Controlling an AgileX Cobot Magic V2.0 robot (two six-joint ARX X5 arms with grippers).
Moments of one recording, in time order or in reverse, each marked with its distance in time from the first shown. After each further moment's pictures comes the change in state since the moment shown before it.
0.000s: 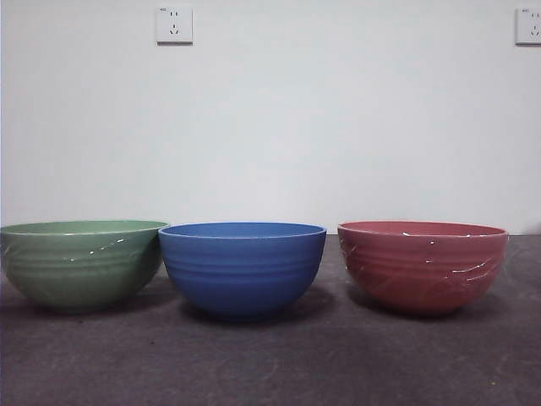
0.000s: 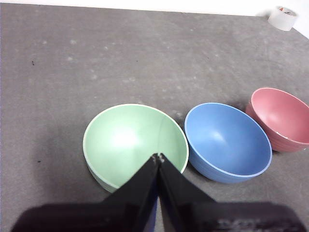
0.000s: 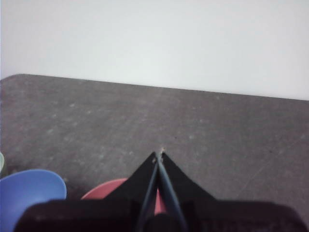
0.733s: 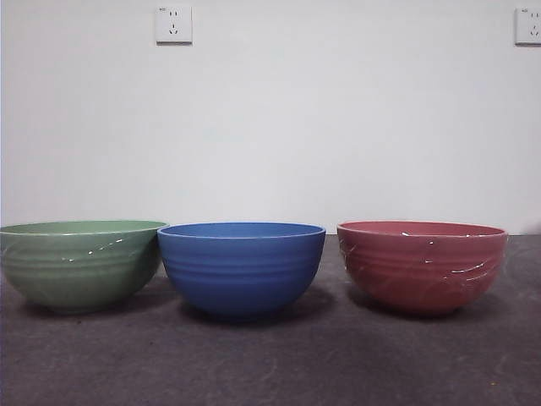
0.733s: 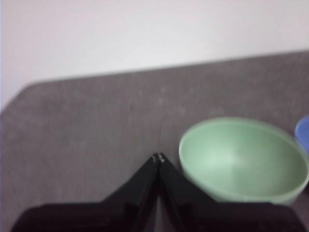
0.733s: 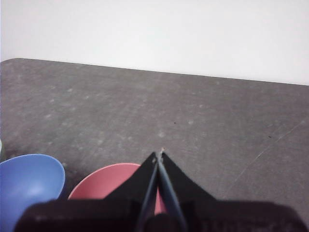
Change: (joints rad) left arm 0.106 -0.452 -0.474 0.304 -0.224 0.170; right arm 0.000 0.002 0.000 -0.055 0.000 0.000
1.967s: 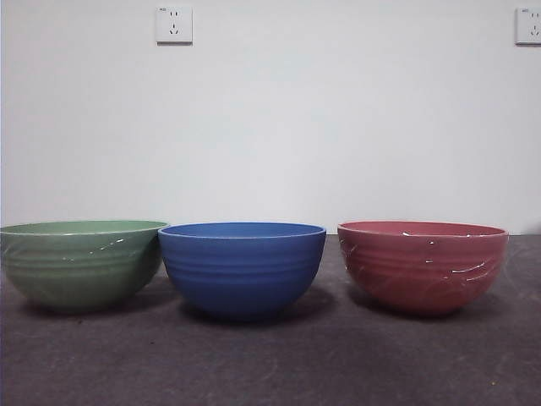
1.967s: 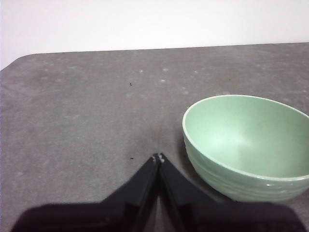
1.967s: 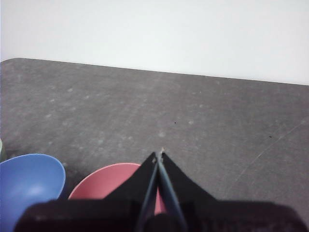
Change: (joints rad) left arm 0.002 -0.019 -0.167 0.143 -0.012 -0.065; right arm 0.000 0.000 0.000 0.000 0.000 0.000
